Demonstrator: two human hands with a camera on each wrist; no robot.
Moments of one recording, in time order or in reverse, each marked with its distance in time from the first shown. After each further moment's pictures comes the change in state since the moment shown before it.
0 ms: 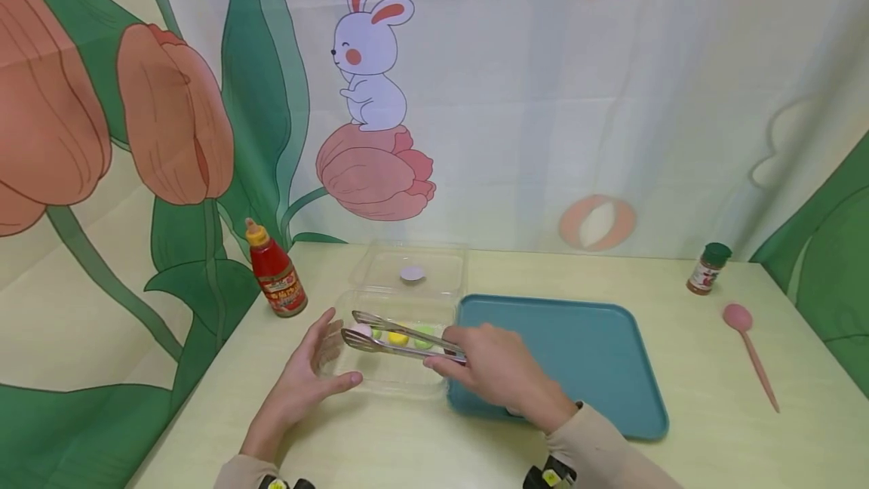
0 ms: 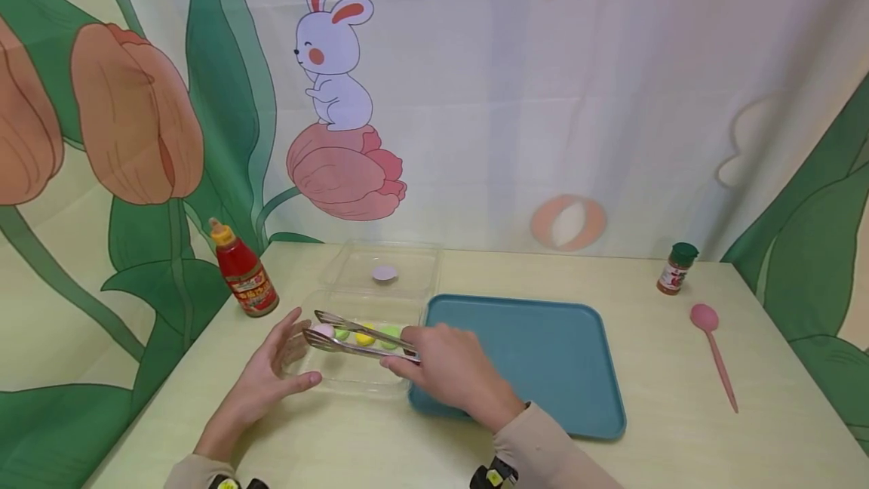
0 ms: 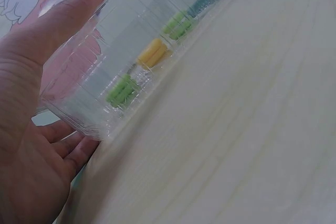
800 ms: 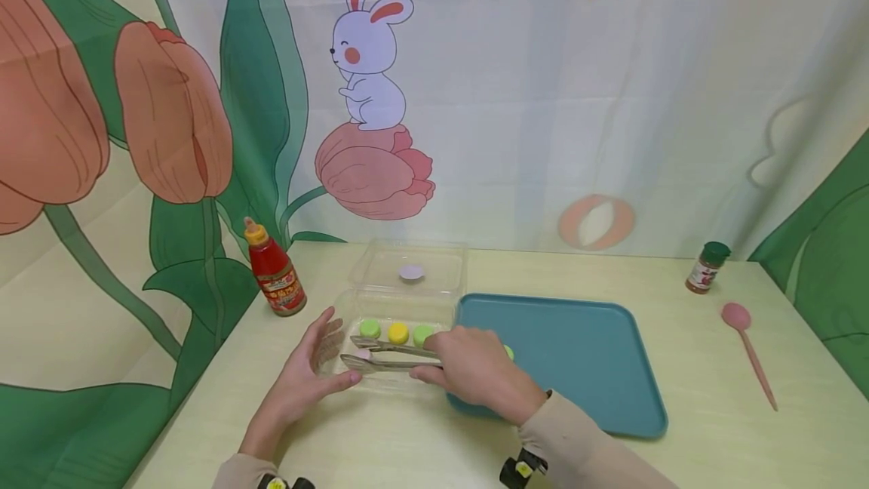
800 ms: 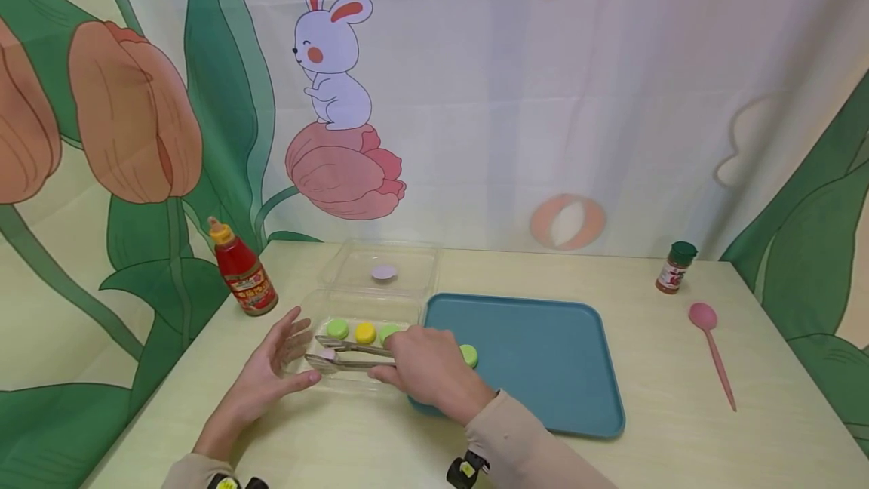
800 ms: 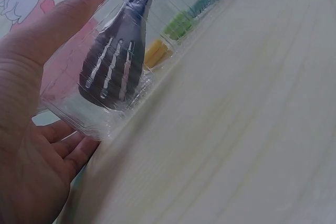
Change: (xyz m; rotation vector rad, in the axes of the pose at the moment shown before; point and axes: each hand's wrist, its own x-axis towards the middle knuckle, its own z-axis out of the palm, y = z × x) left_hand 0.001 -0.001 0.000 -0.002 -0.008 0.010; right_hand 0.016 -0.021 0.009 -0.168 -0.082 -0.030
